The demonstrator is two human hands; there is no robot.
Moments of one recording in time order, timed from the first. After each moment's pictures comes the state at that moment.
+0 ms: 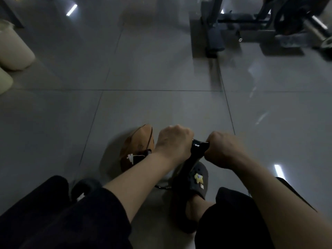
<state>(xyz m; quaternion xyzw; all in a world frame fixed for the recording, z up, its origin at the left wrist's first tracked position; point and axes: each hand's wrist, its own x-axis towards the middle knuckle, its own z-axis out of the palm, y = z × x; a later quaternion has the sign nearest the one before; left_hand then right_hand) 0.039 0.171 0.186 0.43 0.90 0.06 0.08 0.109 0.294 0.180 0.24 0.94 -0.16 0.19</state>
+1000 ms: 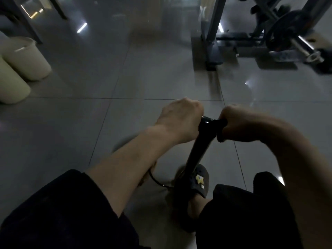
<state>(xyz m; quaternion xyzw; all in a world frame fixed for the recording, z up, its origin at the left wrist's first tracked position) 0.049 0.159 0.290 0.46 0.88 0.11 0.00 0.117 0.293 0.307 0.19 0.94 -0.19 0.19</state>
